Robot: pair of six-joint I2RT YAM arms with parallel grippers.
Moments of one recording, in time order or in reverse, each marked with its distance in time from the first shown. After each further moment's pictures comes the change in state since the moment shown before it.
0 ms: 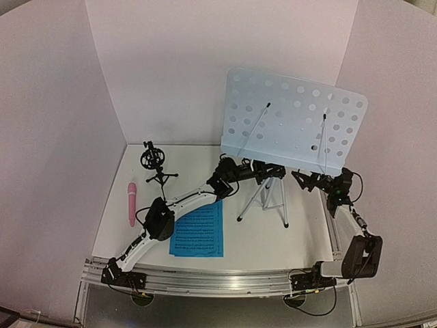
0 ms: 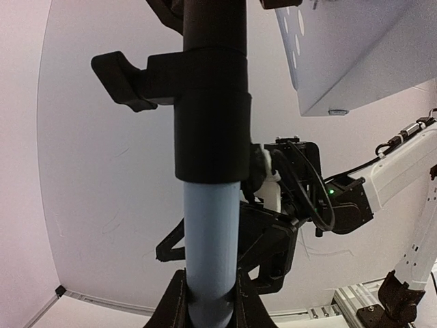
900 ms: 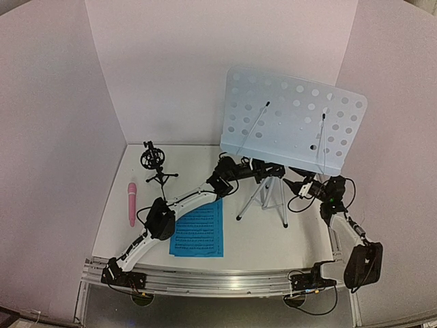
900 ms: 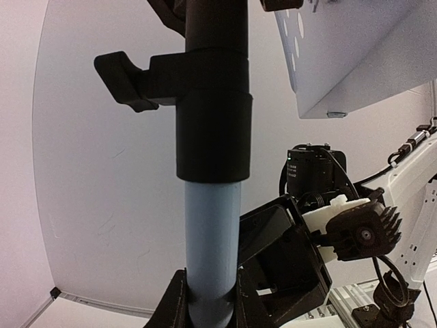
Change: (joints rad) left arm 0.011 0.035 0.058 0.000 0.031 -0.034; right arm 0.147 -0.087 -0.096 0.069 0.045 -0.888
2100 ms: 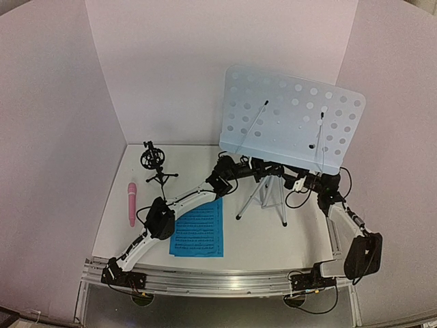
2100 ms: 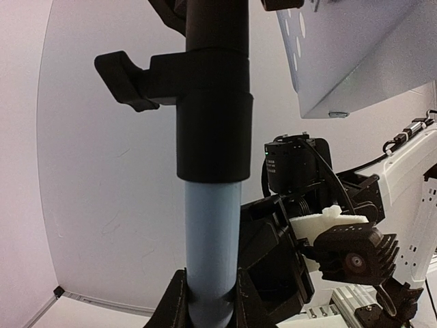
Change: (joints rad) left arm 0.007 0.001 0.002 -0.007 -0.002 0.001; right arm 0.044 0.101 0.154 -0.179 0.031 -0.231
